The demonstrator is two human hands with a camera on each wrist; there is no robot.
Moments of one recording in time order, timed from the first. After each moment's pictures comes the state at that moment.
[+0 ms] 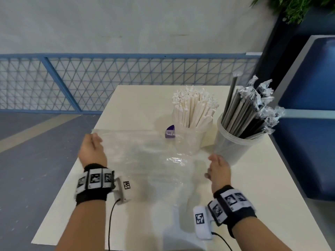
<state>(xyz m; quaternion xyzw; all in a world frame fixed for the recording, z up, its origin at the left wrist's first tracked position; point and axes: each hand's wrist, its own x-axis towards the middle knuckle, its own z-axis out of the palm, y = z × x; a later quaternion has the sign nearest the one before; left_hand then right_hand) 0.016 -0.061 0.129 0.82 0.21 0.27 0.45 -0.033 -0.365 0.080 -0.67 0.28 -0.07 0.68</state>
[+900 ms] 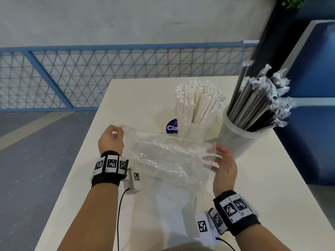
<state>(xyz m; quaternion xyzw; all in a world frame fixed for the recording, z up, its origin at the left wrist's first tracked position) 0.065 -0.073 0.103 0.86 0.17 0.14 0.47 -0.051 -0.331 0.090 -0.64 0.18 -0.22 0.72</state>
